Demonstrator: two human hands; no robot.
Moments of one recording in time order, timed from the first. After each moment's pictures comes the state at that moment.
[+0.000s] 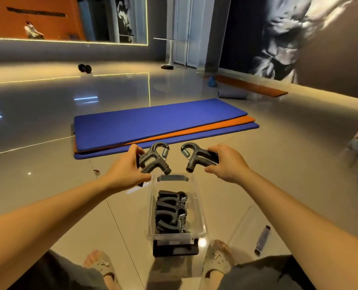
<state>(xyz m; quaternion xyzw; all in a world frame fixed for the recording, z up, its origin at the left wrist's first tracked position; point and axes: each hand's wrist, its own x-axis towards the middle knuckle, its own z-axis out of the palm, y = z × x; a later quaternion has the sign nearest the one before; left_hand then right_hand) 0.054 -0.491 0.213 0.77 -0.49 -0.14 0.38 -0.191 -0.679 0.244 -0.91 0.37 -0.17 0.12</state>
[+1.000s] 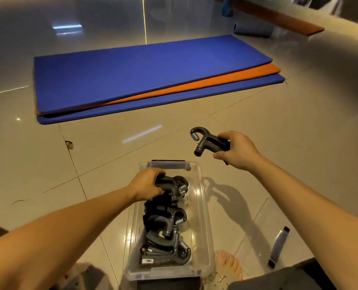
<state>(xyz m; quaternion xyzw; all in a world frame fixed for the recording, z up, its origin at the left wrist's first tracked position) 0.121 -0.686 -0.003 0.78 -0.53 -0.29 0.18 -0.092 -0.875 0.127 -0.87 0.43 -0.06 0.24</state>
